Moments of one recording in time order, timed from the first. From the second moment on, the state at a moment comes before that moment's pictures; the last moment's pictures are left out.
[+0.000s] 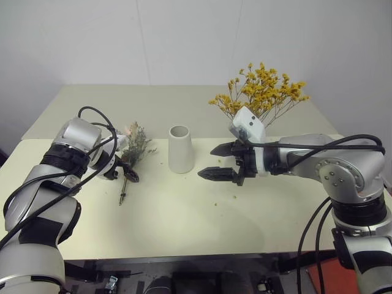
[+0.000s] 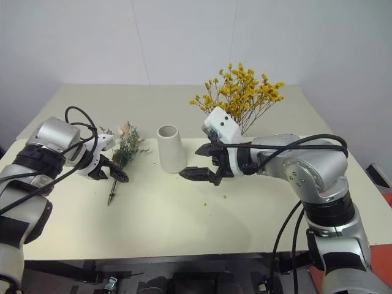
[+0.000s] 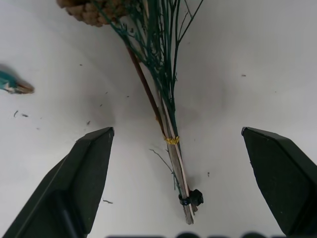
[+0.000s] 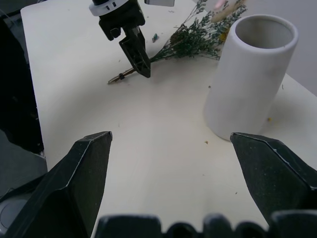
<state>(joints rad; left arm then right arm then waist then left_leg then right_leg) -1.21 0.78 -0.56 0.71 -0.27 1.44 -0.90 -0.89 -0.65 0.13 -0.42 0.80 1.27 0.61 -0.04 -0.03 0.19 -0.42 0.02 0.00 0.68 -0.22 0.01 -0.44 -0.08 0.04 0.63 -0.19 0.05</state>
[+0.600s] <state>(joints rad) -1.24 0.73 -0.61 0.83 -0.12 1.36 -1.01 -0.86 -0.62 0.11 -0.43 0.79 1.27 0.57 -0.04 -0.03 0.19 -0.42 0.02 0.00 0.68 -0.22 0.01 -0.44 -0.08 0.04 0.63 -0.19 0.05</state>
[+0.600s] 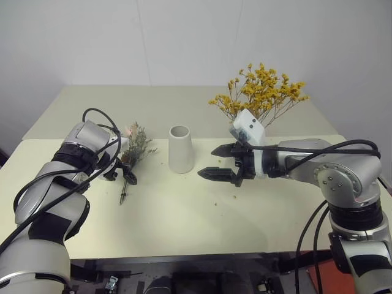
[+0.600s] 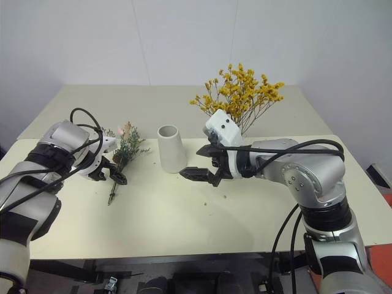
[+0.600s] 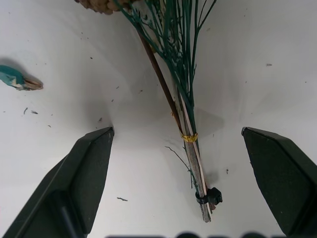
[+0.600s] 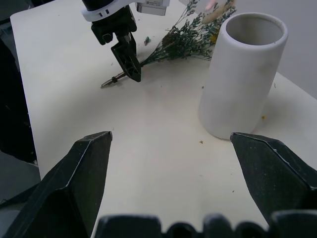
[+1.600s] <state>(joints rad) -1.24 0.70 -0.56 0.84 -0.07 1.35 -1.07 -0.86 -0.62 0.11 -0.44 0.79 1.27 0.56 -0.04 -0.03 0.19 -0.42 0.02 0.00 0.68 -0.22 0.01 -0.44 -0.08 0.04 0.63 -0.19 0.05</state>
